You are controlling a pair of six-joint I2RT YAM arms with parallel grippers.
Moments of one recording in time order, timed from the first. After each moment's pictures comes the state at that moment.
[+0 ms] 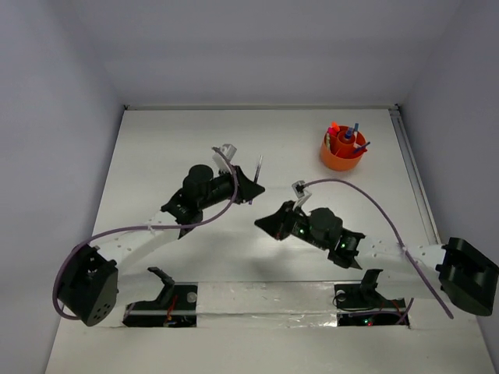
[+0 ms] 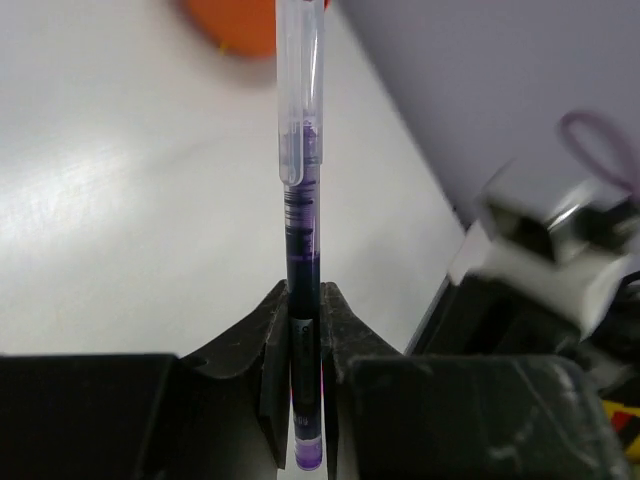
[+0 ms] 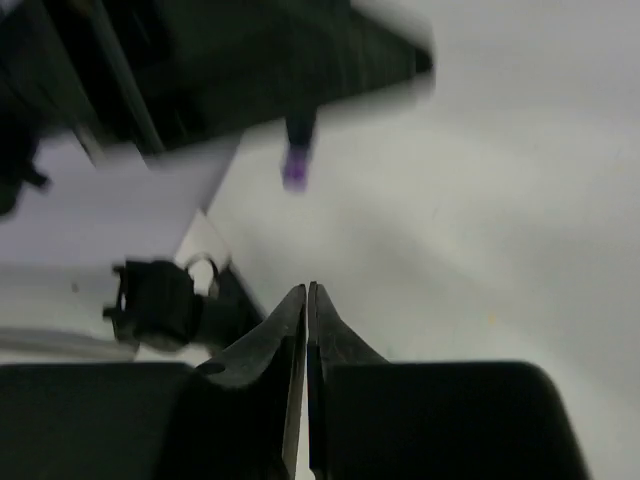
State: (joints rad) left arm -0.65 1.18 0.65 0.24 0.38 -0.68; right arm 0.98 1.14 0.42 0.65 0.07 0.83
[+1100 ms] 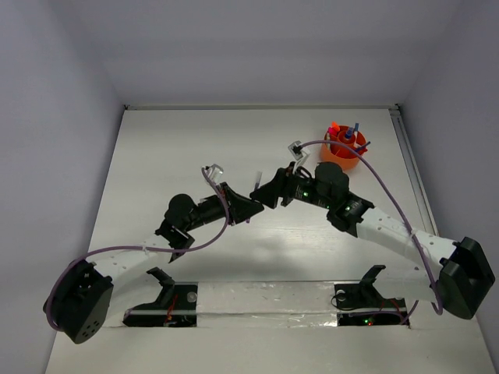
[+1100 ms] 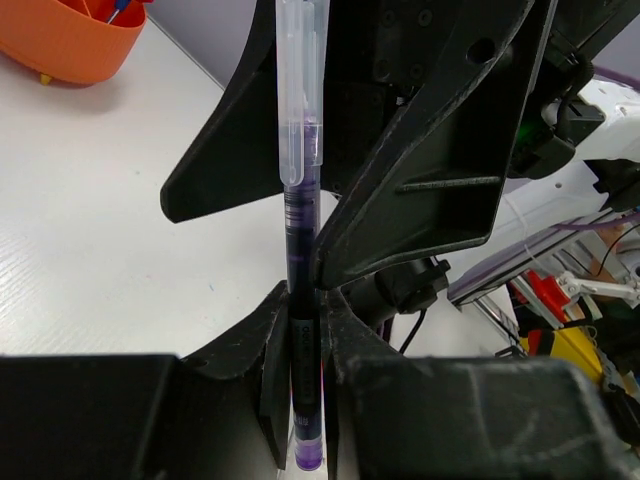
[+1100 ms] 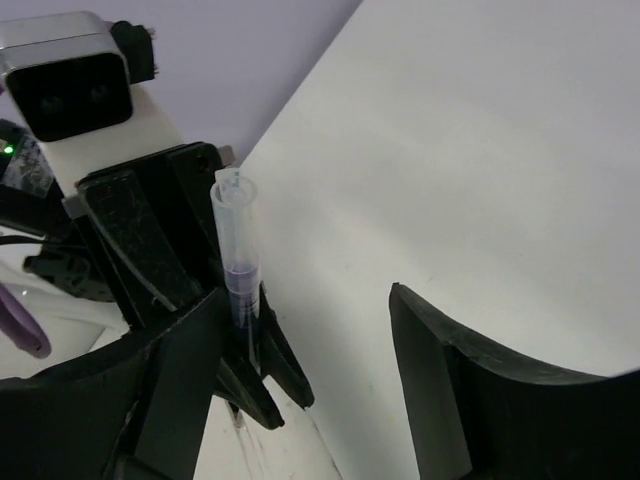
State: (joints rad) left arm -0.65 1.03 0.33 0.84 0.56 -0.81; right arm 0.75 1.17 0.78 0.26 -0.34 0.64
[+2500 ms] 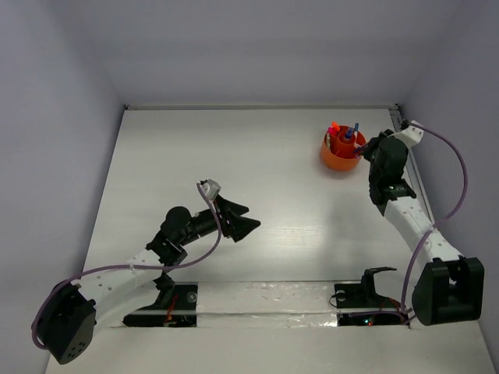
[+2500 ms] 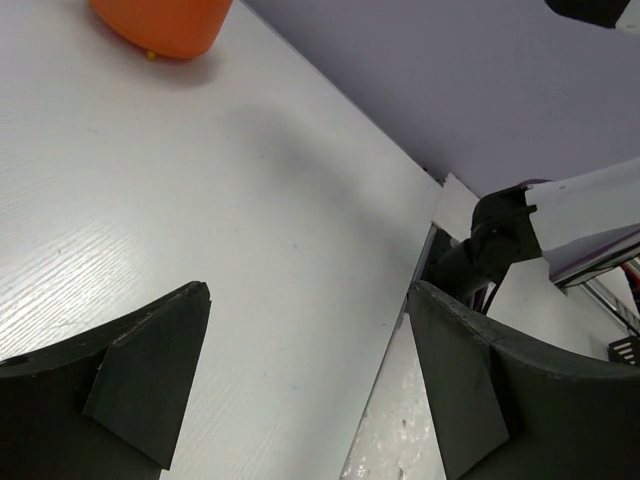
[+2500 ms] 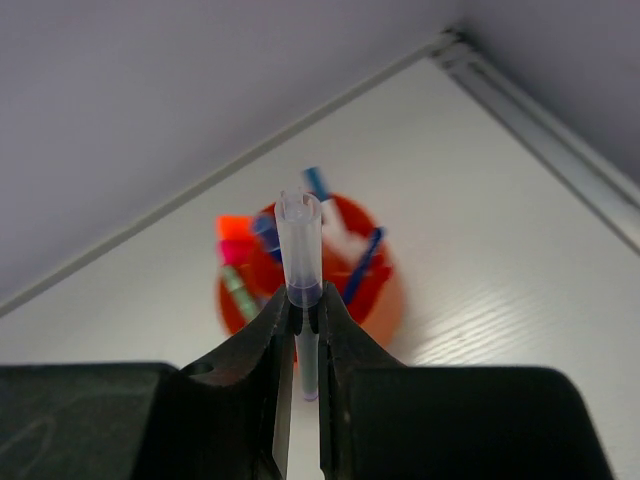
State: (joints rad) left arm -0.70 0.83 0.24 0.63 0.41 -0.59; right arm 0.12 1.11 0.78 0.21 0.39 0.45
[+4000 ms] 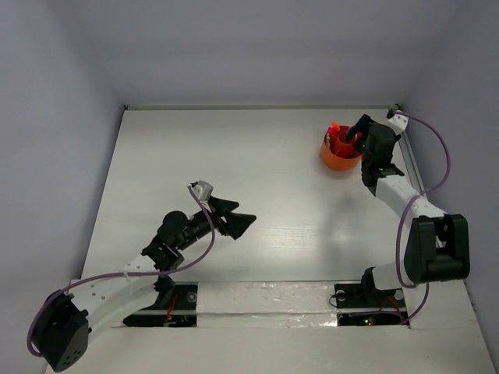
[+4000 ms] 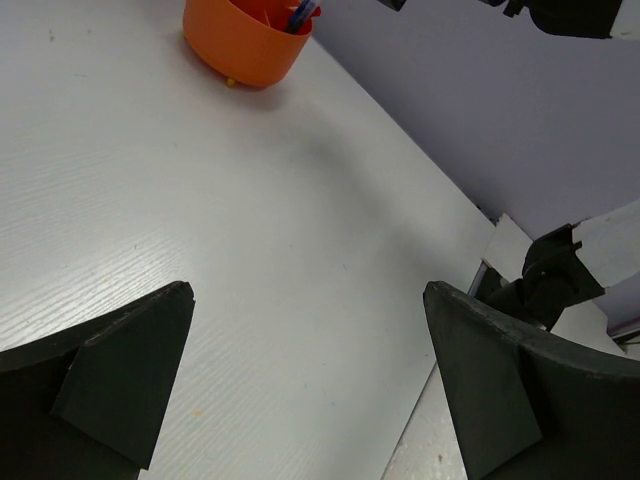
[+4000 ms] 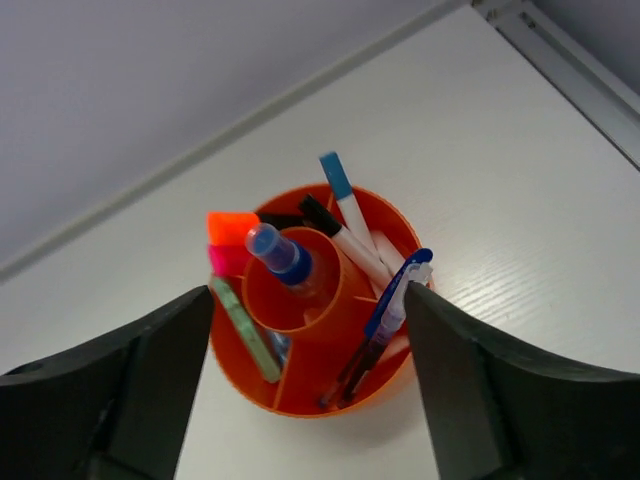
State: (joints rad) left arm -0.71 0.75 0.20 0.56 0.23 -0.55; right arm 0.06 1.45 0.90 0.30 0.36 0.46
